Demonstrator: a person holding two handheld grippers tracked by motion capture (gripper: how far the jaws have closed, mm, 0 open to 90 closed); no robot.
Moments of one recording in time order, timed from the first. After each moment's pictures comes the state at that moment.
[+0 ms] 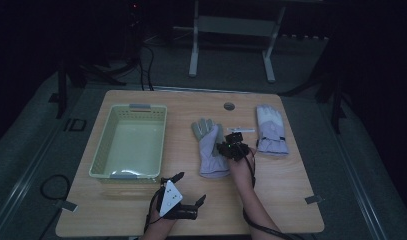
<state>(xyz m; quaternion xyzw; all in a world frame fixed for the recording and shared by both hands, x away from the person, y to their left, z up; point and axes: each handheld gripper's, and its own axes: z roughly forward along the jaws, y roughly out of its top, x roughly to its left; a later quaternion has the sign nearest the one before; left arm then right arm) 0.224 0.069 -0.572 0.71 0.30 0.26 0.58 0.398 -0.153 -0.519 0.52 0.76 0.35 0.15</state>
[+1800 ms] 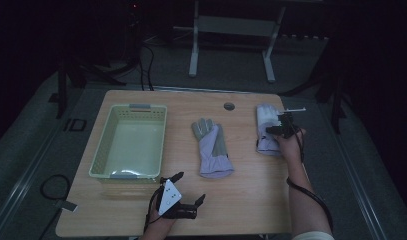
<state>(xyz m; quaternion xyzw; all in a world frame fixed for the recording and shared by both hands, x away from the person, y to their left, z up) 0.225 0.070 -0.572 0.71 0.30 0.25 0.58 0.507 -0.336 -0.527 0.62 0.72 0.27 0.15</state>
